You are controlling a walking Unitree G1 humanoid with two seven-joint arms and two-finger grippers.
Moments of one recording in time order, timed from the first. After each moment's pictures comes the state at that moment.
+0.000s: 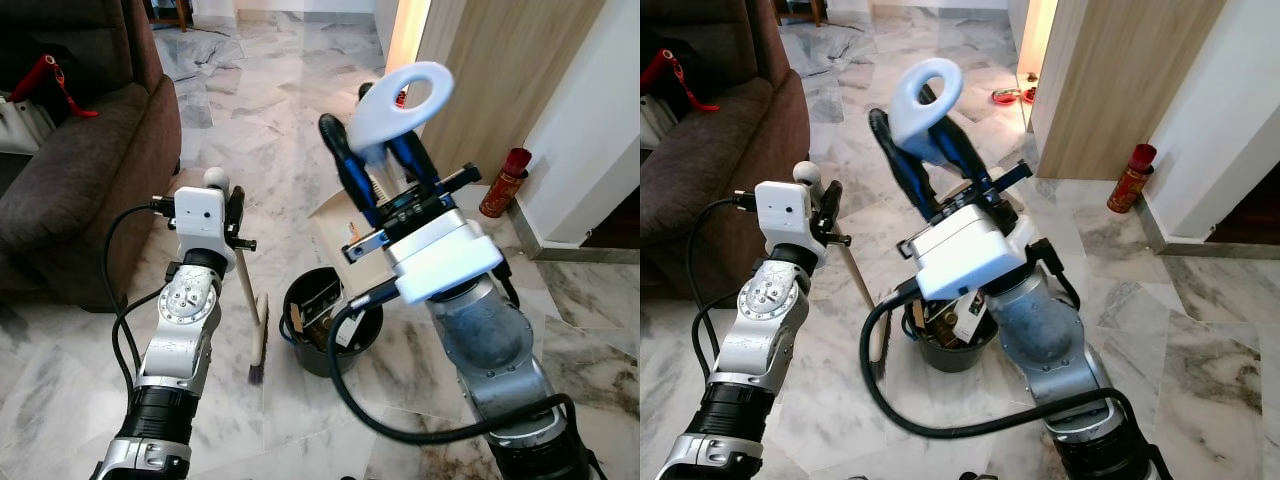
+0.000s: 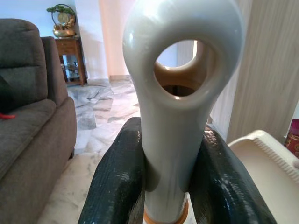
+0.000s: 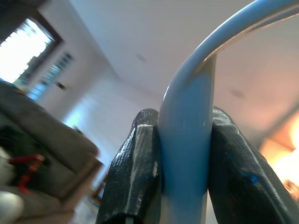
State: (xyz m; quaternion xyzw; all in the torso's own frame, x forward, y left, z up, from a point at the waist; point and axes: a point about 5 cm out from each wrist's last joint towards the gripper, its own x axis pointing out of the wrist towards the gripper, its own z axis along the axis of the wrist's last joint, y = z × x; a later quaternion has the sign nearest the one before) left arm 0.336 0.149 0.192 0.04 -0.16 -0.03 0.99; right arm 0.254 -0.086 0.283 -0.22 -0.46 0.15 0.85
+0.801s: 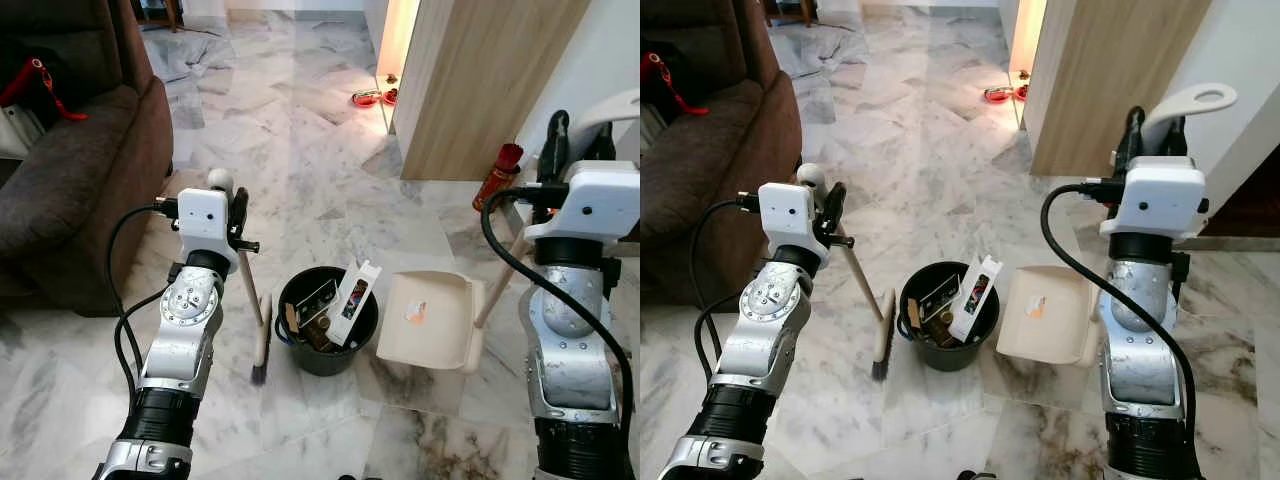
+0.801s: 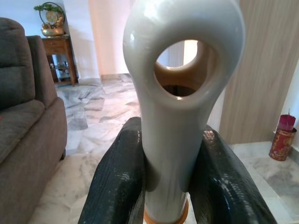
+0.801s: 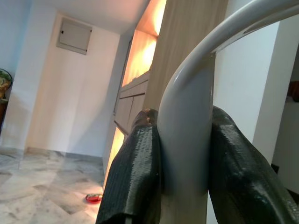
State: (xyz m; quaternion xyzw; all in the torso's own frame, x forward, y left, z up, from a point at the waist) left arm 0.334 0.147 0.190 0.03 -0.15 -0.04 0.99; right arm 0.294 -0.204 0.244 -0.14 -0.31 -0.15 0.93
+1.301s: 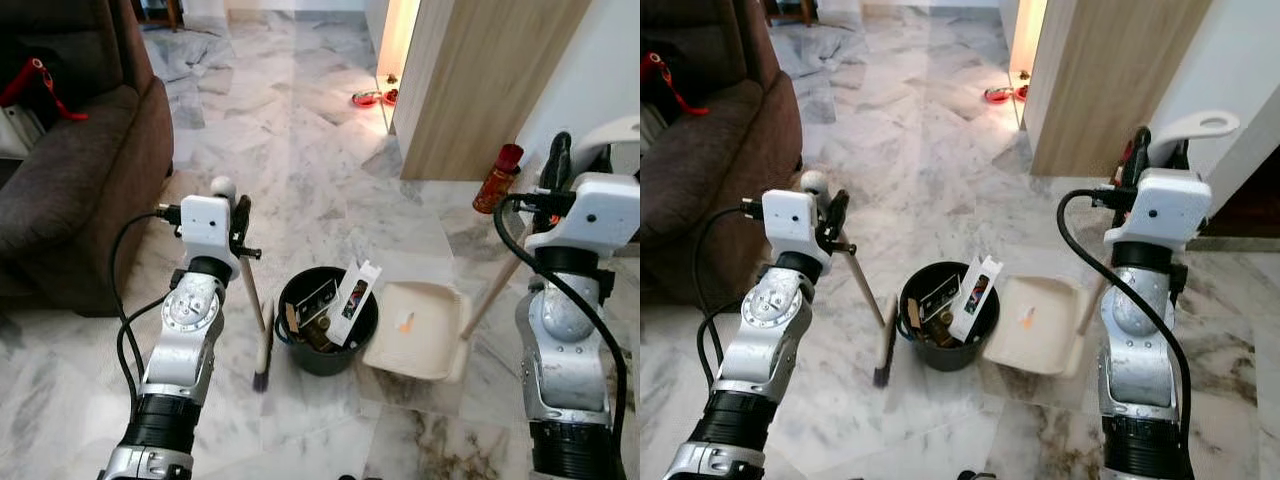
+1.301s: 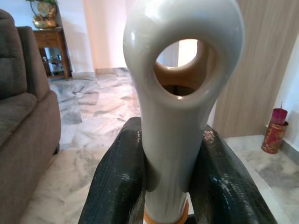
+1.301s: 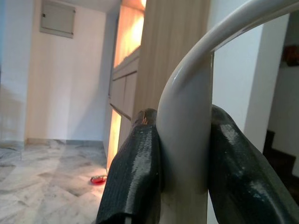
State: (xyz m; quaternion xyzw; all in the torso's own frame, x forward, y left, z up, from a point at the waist) left arm 0.331 0.143 0.181 0.03 -0.14 -0.05 0.99; right arm 0.300 -0.215 0.225 -0.08 -0.27 -0.17 0.95
